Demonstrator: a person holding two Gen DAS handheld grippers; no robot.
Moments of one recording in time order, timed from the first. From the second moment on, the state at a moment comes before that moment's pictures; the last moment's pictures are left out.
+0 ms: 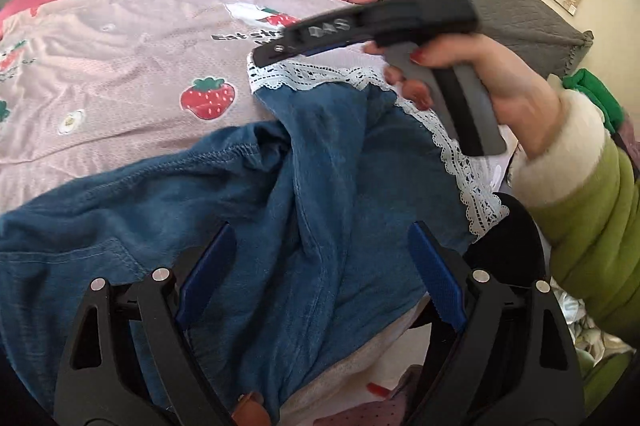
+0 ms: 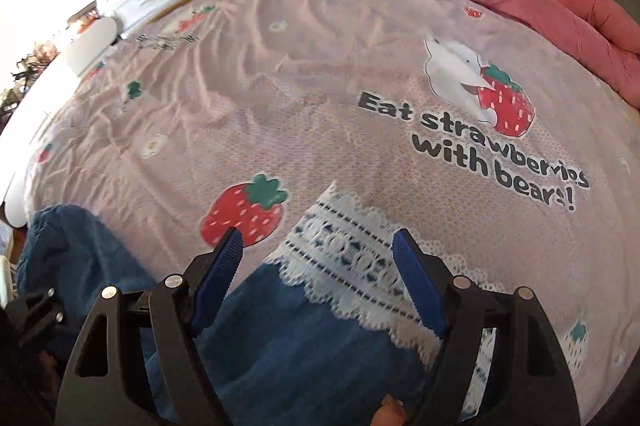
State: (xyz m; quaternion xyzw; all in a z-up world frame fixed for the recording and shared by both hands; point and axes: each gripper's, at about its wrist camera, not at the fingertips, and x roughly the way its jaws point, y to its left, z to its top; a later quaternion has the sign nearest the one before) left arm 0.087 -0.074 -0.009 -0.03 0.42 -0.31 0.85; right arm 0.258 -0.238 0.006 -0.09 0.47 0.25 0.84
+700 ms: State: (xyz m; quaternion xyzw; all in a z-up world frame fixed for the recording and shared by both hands) left arm 0.101 -0.082 -0.021 -0.06 0.43 -0.32 0.84; right arm 0.218 -0.304 0.047 0.02 0.40 0.29 0.87
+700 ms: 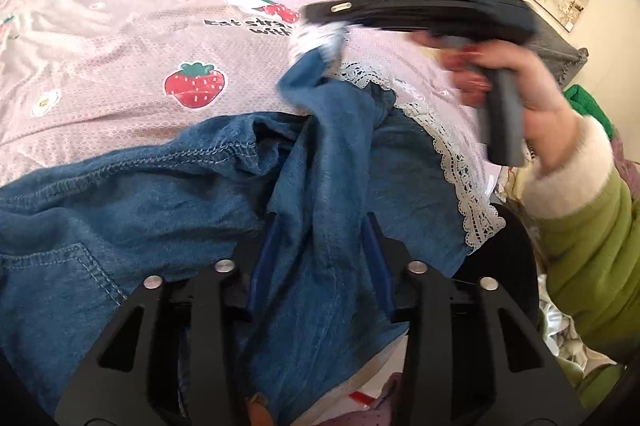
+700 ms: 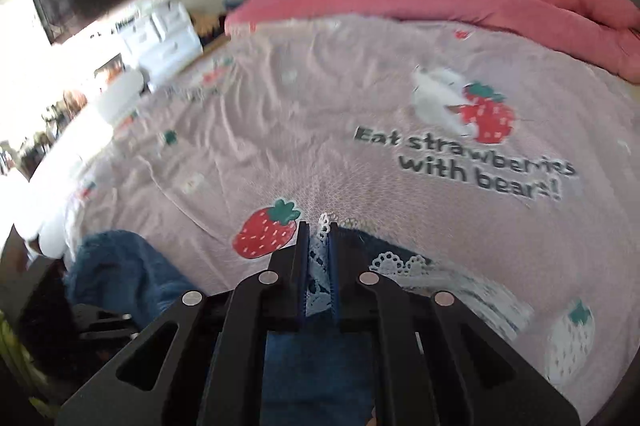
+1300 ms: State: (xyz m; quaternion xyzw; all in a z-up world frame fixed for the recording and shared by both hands) left arm 0.058 -0.121 -0.001 0.05 0.36 -0.37 0.85; right arm 0.077 -0.444 0.022 0.14 0.38 0.21 0.89
